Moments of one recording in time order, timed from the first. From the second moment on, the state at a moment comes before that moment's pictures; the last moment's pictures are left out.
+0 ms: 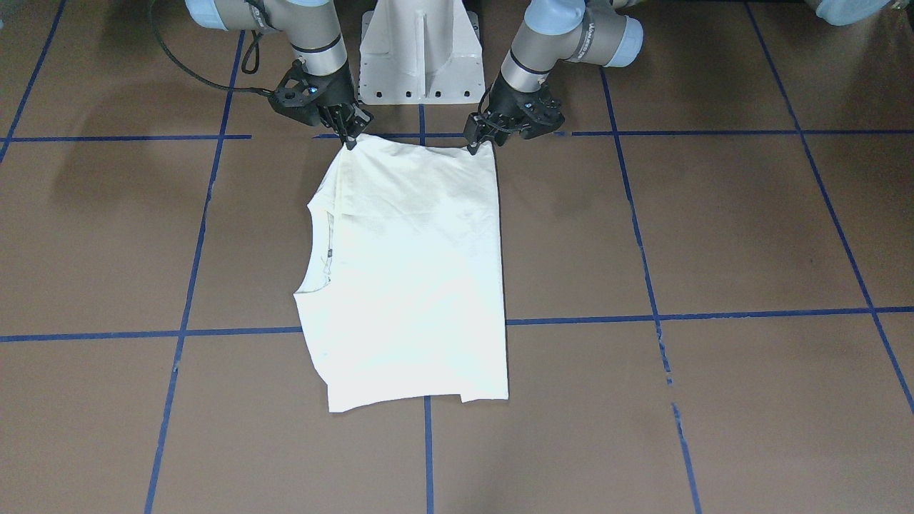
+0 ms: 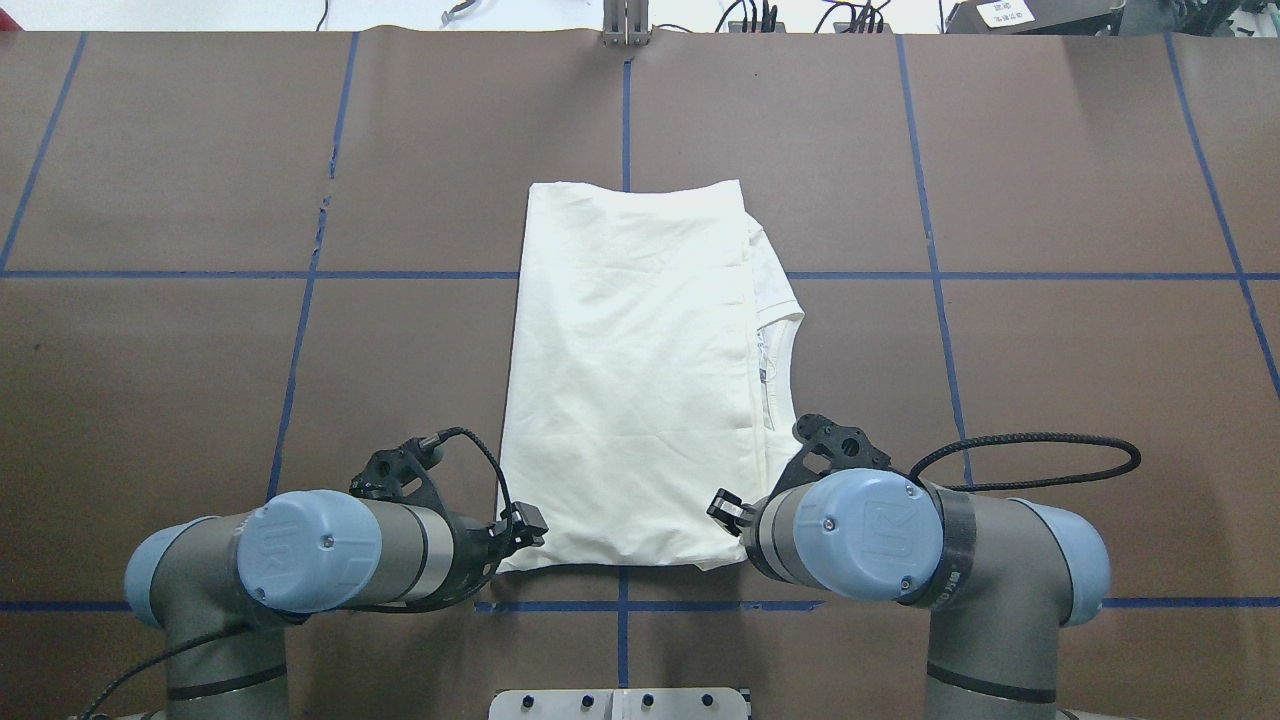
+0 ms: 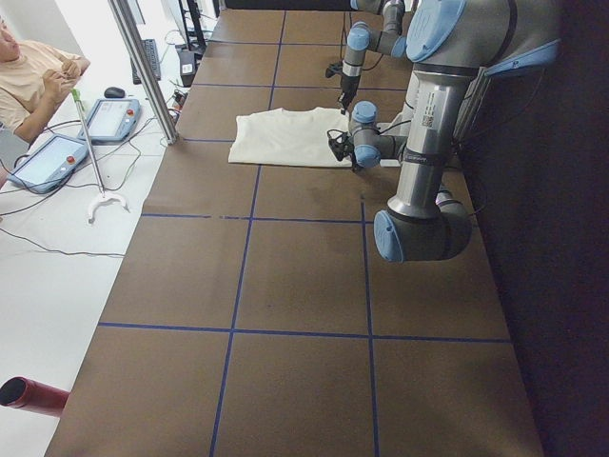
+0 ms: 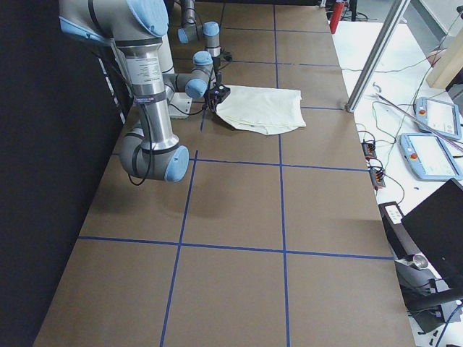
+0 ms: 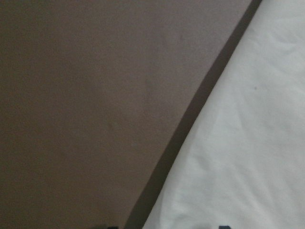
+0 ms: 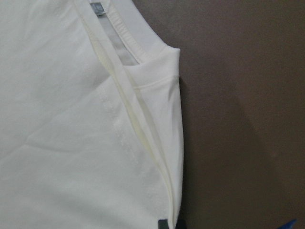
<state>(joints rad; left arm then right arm) -0.22 -1.89 -1.86 -2.03 -1.69 -1.97 0.24 -1.22 2.01 -1.52 1.65 1.96</state>
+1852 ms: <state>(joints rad) -0.17 -1.85 -2.25 -1.76 -1.59 -2.13 0.27 -1.26 2.20 -1.53 1.64 1.96</state>
